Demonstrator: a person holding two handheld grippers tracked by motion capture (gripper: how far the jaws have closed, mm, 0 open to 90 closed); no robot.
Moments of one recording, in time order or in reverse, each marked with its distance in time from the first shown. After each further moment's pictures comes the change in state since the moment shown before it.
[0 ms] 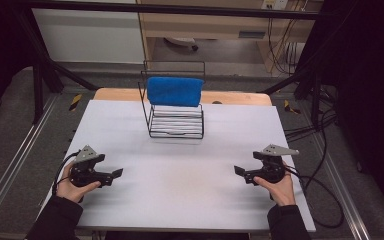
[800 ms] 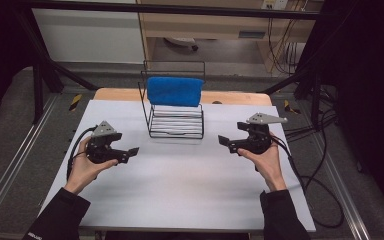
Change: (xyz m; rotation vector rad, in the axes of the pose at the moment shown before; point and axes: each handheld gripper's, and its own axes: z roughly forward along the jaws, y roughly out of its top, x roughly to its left) left arm -0.019 0.078 0.016 -0.008 -0.019 0.057; right arm 0.026 0.096 0.018 -0.092 0.026 -0.056
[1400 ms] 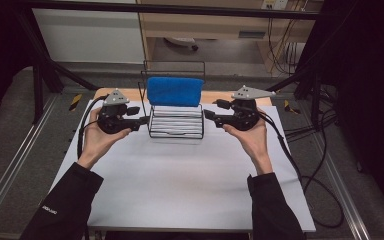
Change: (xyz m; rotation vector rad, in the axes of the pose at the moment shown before) left arm -0.009 0.095 -0.001 -0.062 0.012 0.086; right arm 0.028 0.078 0.014 -0.078 0.031 -0.105
